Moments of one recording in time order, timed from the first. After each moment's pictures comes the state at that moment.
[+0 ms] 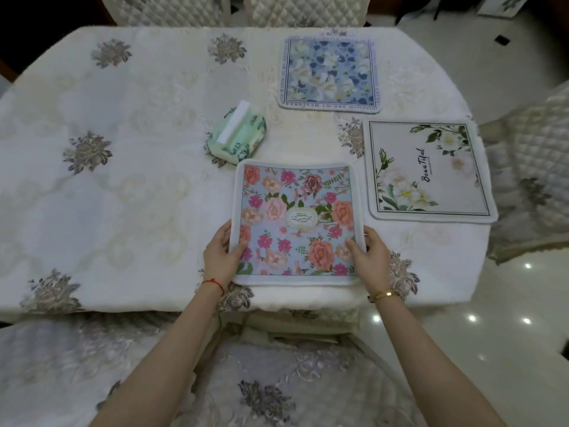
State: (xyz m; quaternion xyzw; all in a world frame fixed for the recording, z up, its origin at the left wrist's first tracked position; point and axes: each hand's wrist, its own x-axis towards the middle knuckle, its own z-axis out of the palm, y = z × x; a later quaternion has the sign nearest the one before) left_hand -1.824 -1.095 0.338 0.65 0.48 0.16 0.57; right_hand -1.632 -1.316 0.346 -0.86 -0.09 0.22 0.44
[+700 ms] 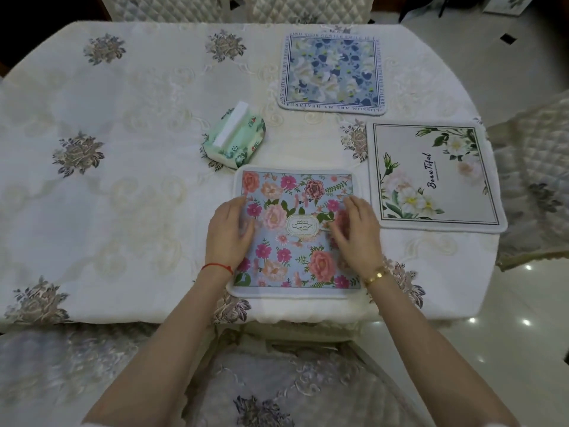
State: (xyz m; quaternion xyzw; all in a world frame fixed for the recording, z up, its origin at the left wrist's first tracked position) left_hand -1.775 -1.062 0.343 0.89 0.34 0.14 0.26; right_hand -1.593 -1.267 0.337 -0.91 -0.35 0.07 0.23
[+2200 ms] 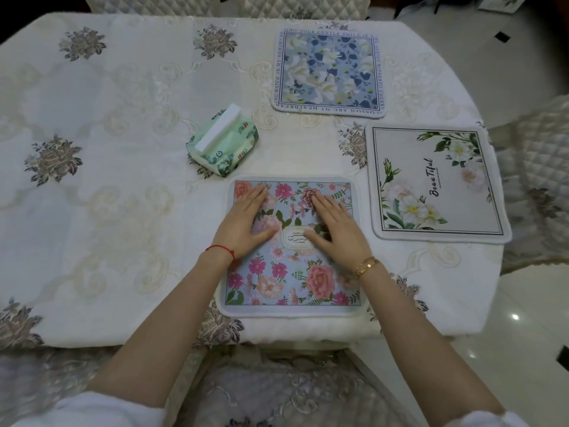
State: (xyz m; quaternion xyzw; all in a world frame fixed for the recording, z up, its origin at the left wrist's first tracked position) left_hand -1.720 -1.030 0.318 0.93 0.20 0.00 0.31; right_hand -1.564 -1.232 0.316 -0.85 -0.48 0.17 0.14
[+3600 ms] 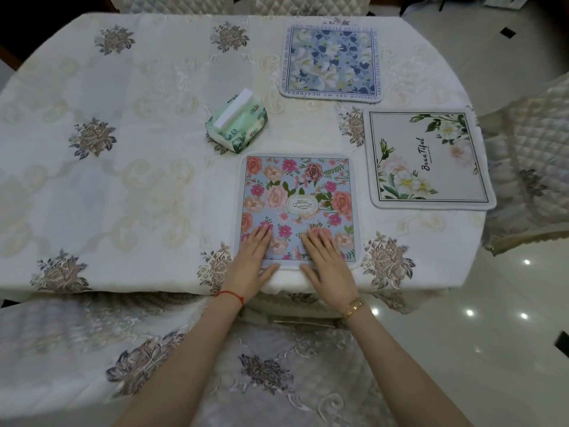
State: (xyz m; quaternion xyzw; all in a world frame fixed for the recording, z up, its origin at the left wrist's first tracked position) left_hand -1.840 -1.148 0.329 0.93 0.23 -0.05 0.28; right_hand -1.701 -1.319 0.315 -0.84 -0.49 0.18 0.14
